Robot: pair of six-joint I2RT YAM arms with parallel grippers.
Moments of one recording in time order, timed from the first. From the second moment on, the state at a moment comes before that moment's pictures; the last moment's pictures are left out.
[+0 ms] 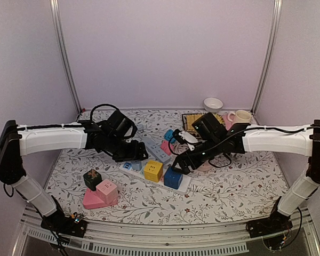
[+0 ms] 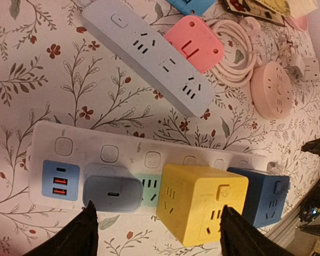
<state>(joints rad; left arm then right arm) -0.79 1.57 1.09 -0.48 0.04 -0.68 0.89 1.60 1.13 -0.42 -0.24 0.20</state>
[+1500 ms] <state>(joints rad) -0.94 1.64 1.04 -0.41 -0.07 -0.82 1.02 1.77 1.22 -0.49 -0.11 0.00</state>
